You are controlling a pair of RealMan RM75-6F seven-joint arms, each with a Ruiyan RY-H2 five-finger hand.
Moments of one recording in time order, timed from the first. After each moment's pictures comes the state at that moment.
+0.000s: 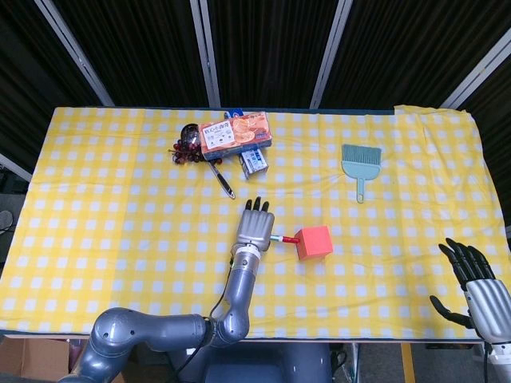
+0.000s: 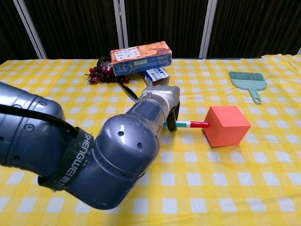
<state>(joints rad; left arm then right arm) -1.29 -2.22 -0.55 -1.04 0.38 1.11 1.04 0.05 -1.04 -0.03 -1.54 -1.66 1.54 0.30</state>
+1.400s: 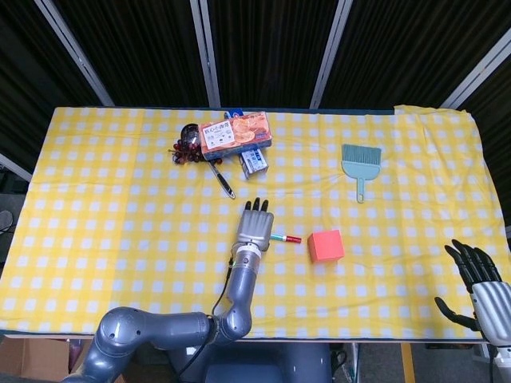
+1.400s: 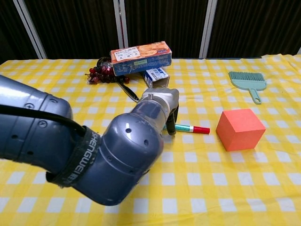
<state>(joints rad) -1.31 -2.21 -0.51 -1.01 0.32 1.10 1.01 0.04 -1.04 -0.04 -1.53 -1.66 1.56 0.31</state>
